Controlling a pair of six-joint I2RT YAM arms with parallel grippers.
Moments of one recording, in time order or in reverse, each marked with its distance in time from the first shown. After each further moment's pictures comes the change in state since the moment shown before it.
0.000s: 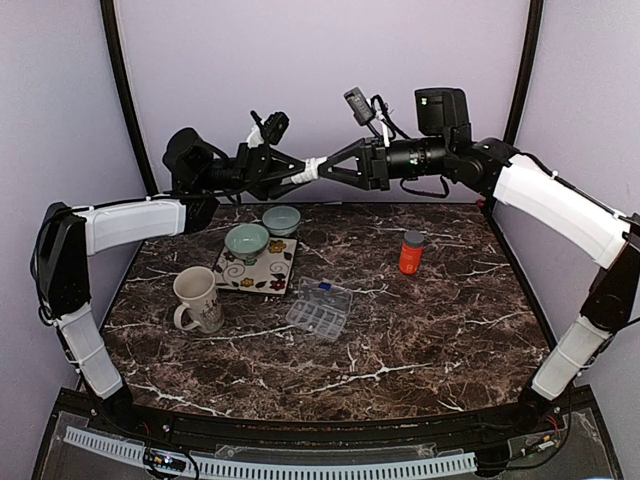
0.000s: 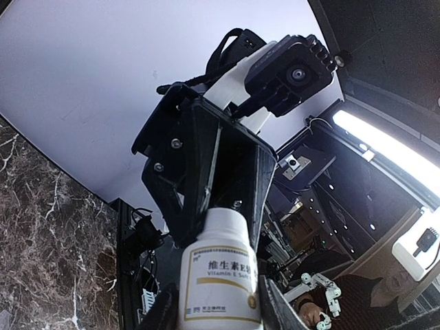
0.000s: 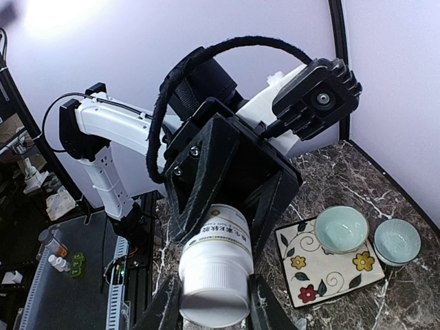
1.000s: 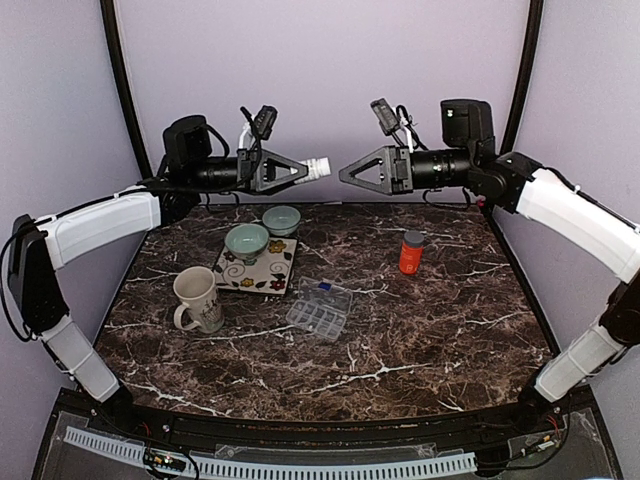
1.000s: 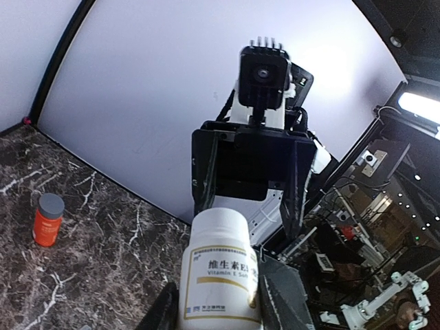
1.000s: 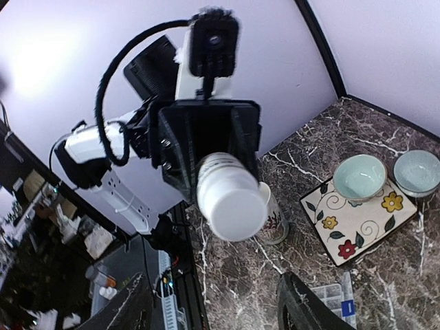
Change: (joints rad) left arm -0.017 -0.154 0.011 -0.640 -0.208 0.715; right arm -0.047 -0.143 -0.178 0.042 -0.004 0.266
